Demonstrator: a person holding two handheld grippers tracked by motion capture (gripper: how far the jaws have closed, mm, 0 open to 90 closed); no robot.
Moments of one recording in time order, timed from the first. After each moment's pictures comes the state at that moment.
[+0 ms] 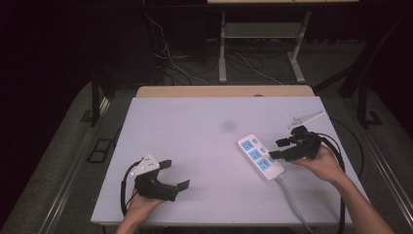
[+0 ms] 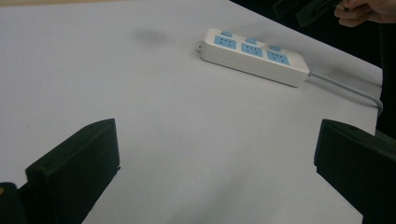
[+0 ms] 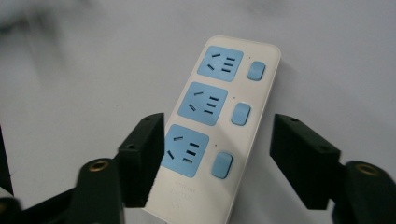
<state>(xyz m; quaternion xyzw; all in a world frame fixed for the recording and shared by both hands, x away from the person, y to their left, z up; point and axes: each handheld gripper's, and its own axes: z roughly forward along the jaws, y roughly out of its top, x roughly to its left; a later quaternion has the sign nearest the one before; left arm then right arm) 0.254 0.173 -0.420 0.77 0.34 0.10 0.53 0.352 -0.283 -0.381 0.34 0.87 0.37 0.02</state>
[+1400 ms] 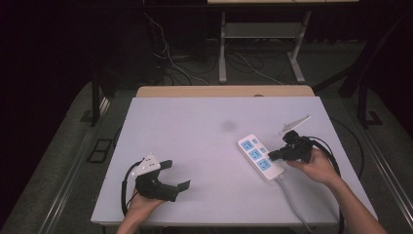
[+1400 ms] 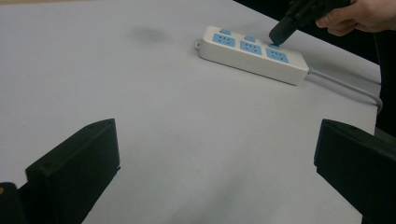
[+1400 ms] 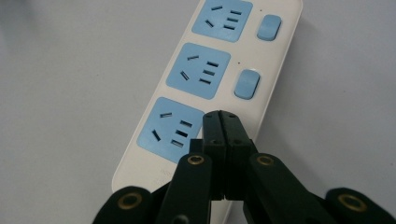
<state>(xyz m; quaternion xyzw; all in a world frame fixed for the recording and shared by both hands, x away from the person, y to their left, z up) 0.254 0.172 -0.421 0.77 0.34 0.09 0.53 0.360 -0.273 -0.408 0.33 0.89 0.31 -0.01</state>
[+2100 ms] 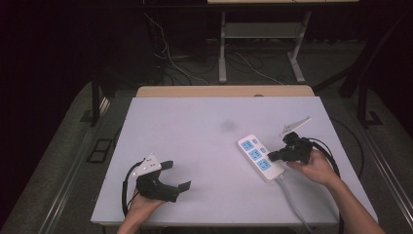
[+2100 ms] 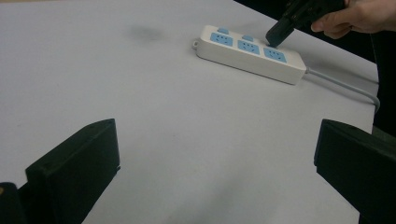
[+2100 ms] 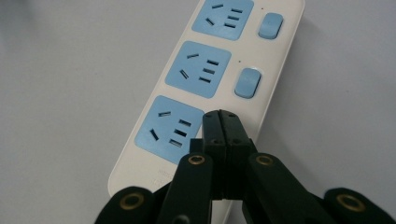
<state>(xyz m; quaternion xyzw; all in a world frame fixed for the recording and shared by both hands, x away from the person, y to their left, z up) 0.253 0.170 -0.421 0.77 0.34 0.09 0.53 0.359 -0.274 -0.414 0.33 0.89 0.32 0.00</state>
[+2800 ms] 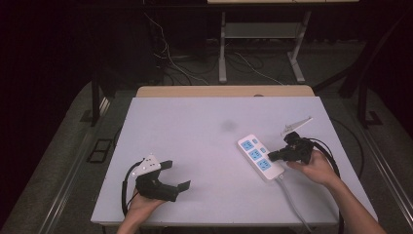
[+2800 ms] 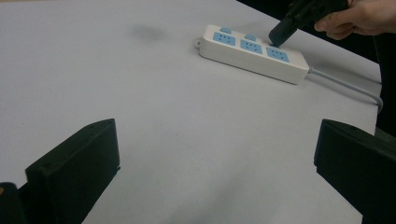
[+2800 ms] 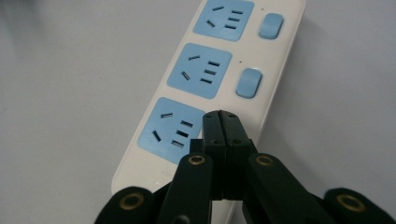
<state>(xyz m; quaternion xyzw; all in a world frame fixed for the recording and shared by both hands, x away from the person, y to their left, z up) 0.254 0.171 -0.422 0.77 0.34 0.09 0.53 0.360 -0.277 -0.415 0.33 0.88 0.33 -0.01</state>
